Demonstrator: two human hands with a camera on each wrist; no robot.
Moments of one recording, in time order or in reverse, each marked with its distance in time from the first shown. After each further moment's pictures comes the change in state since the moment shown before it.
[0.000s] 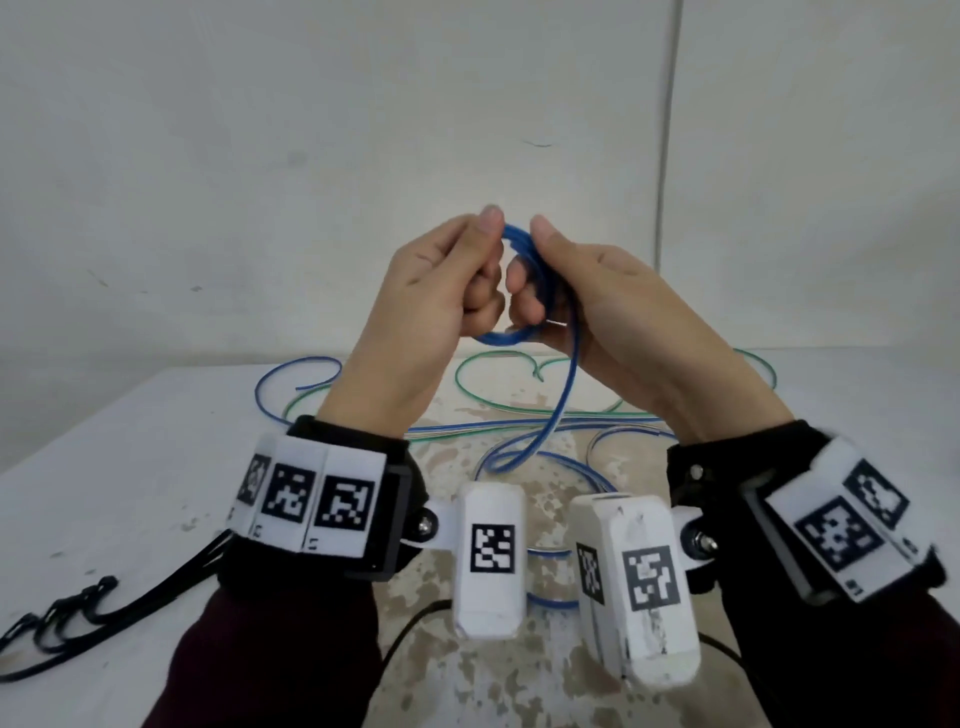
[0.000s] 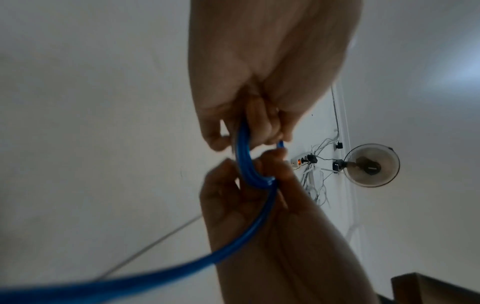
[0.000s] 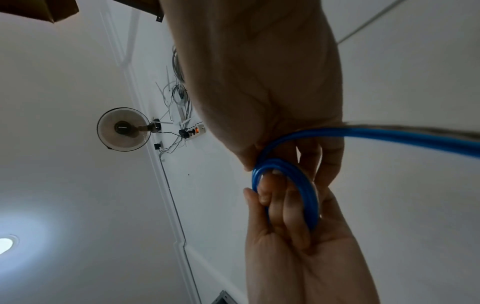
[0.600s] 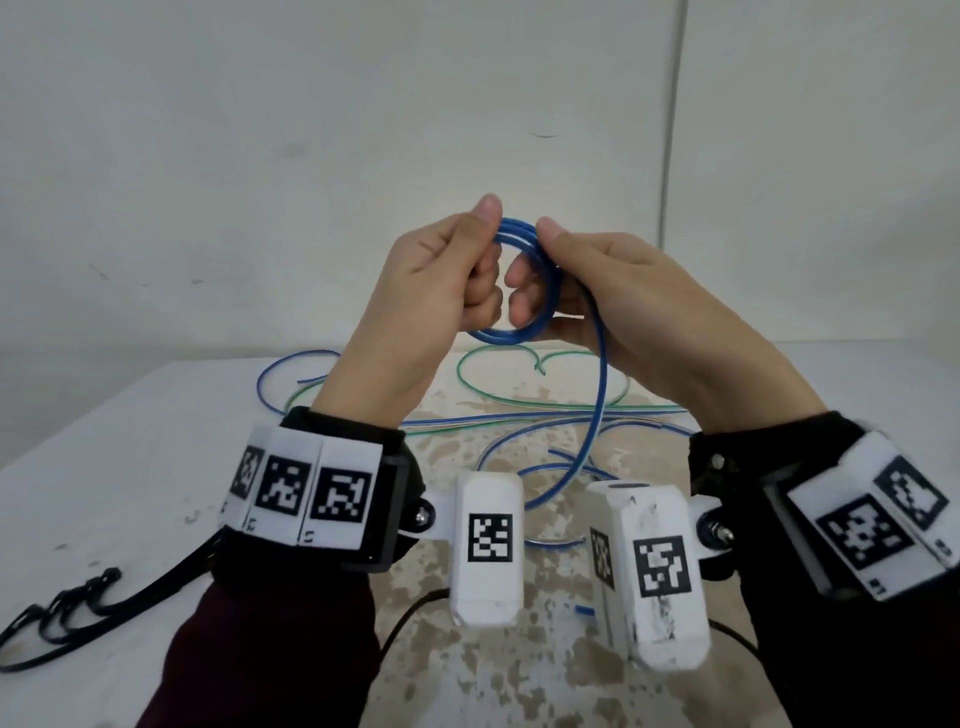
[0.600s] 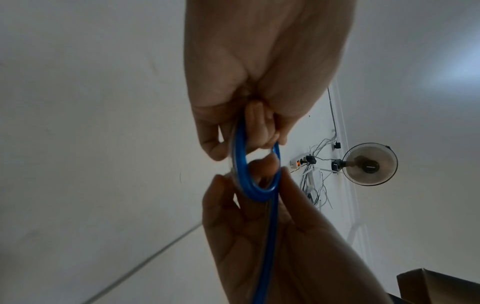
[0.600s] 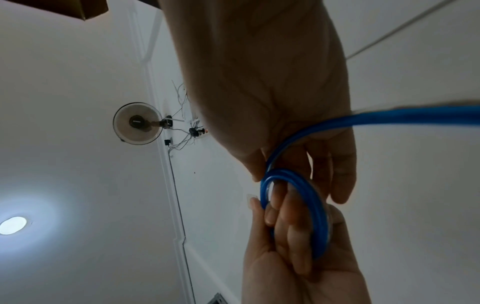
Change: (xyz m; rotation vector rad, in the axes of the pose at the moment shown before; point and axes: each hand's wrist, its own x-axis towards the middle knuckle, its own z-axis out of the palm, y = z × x) left_hand -0.002 0.005 0.000 0.049 -0.003 -0.025; right_hand -0.003 -0.005 -0.005 -0.112 0.002 0.030
